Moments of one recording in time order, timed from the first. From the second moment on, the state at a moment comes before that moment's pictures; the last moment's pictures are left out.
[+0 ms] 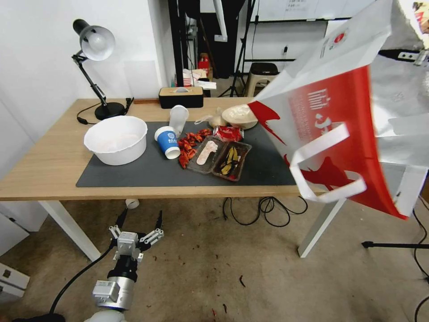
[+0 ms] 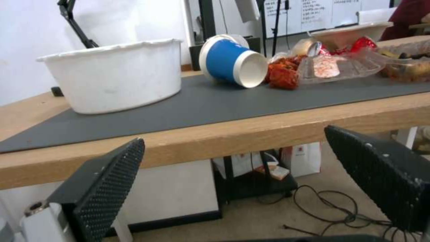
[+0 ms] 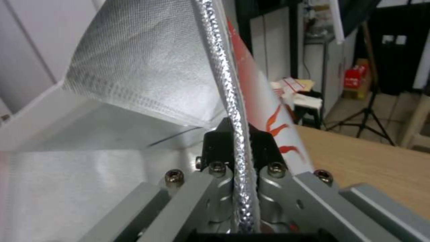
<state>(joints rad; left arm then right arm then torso) 1.75 -1.41 -0.56 -2.04 -0.09 -0.28 0.01 -0.72 0.27 0.70 1.62 1.38 -0.72 -0.71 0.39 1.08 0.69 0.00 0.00</state>
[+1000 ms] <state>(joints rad) 1.76 -1.44 -0.55 -2.03 -0.06 -0.27 0.01 -0.76 0.38 0.58 1.59 1.59 -0.72 -0.25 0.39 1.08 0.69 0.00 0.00</state>
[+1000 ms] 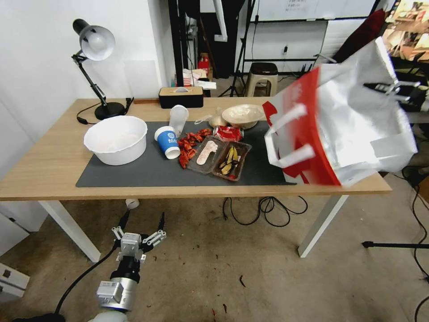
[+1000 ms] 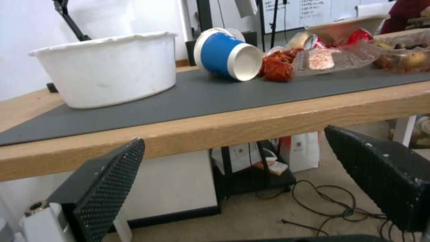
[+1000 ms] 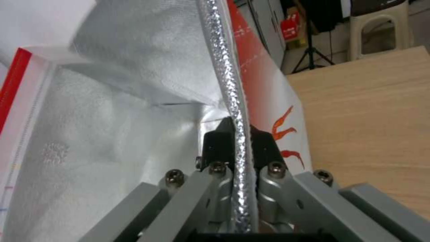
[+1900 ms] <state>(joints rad) 1.73 -1.46 -0.50 -1.99 -0.03 -0.26 0.01 -0.43 0.40 0.24 1.38 1.44 -0.72 -0.37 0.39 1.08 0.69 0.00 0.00</state>
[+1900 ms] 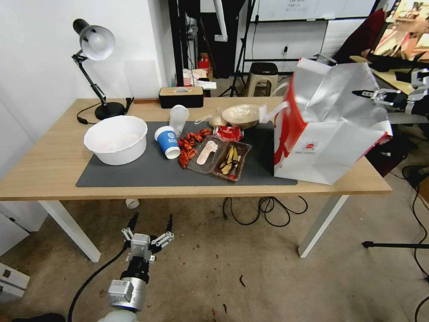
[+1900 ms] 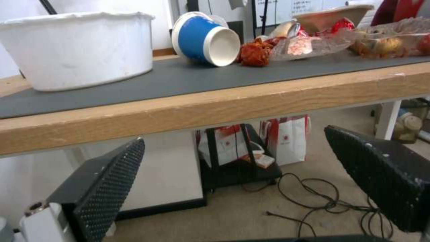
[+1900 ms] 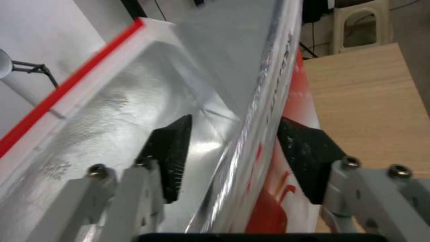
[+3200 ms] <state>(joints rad) 1.73 -1.41 -0.55 -2.04 -0.12 -0.23 -0.01 -0.71 0.34 0.66 1.65 1.12 -0.53 -0.47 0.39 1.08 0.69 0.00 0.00</state>
